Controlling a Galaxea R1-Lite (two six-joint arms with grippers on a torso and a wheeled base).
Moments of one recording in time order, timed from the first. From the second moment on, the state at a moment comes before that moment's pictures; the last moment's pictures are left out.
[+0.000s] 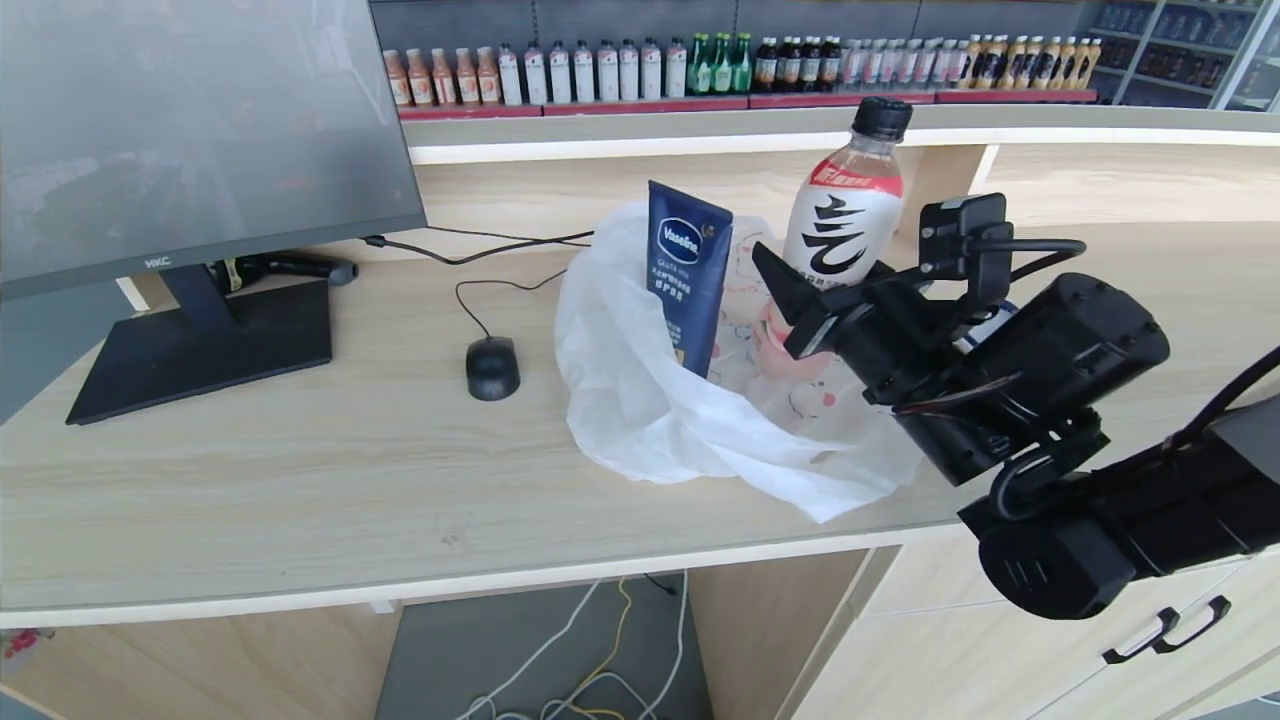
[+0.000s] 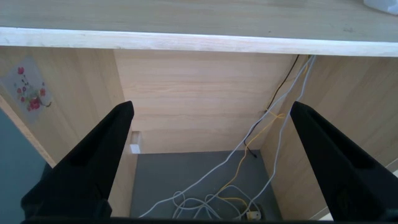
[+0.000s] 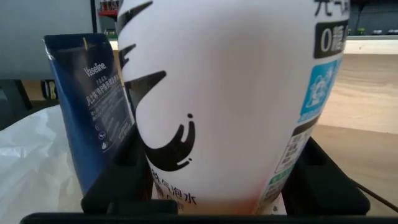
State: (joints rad) left arm 0.00 0.00 0.00 0.00 0.00 0.00; right arm 0.52 1.95 -0.89 -1.54 0.00 -0.06
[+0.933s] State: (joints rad) left arm 0.00 0.00 0.00 0.00 0.00 0.00; right arm 0.49 2.06 -0.88 -1.56 0.00 -0.06
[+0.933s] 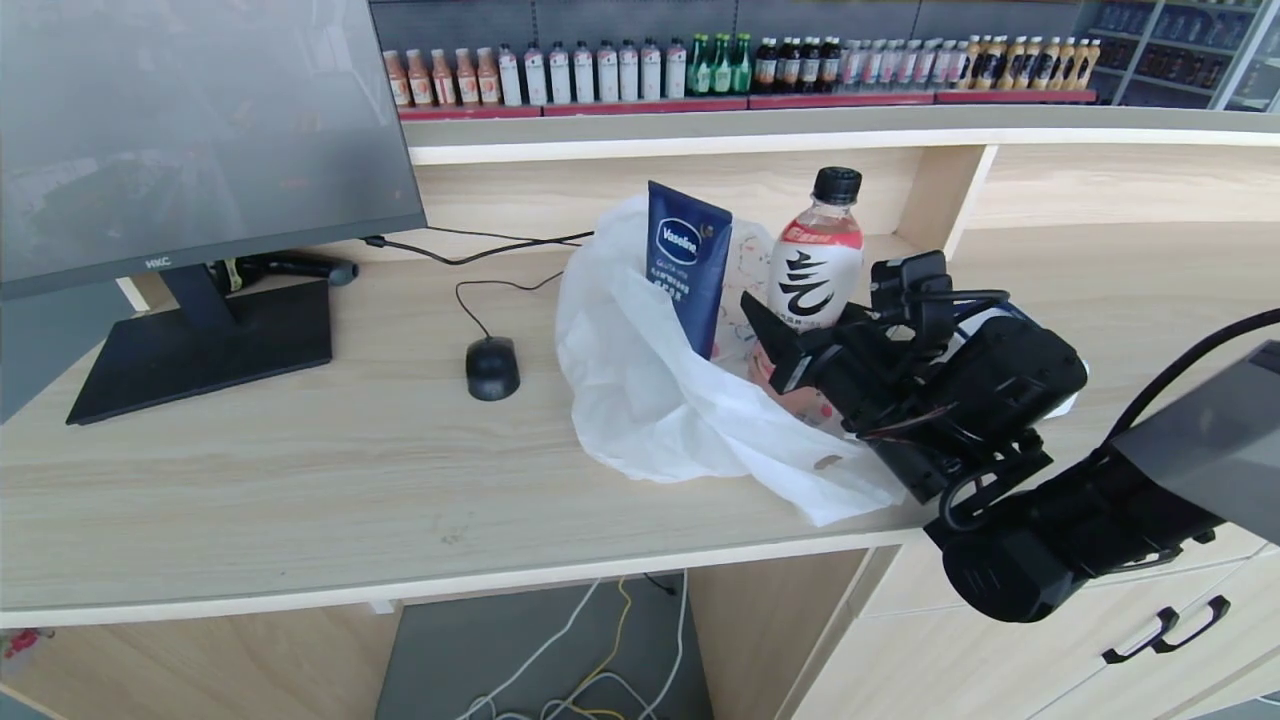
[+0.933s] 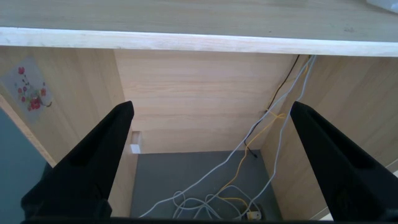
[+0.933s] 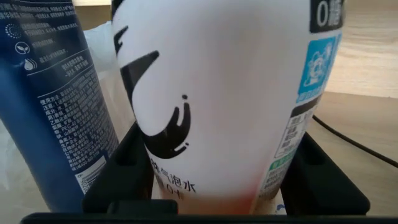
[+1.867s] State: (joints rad) left arm 0.00 0.00 0.00 0.00 0.00 0.00; right arm 0.49 2.07 -0.86 -1.57 0.01 -0.04
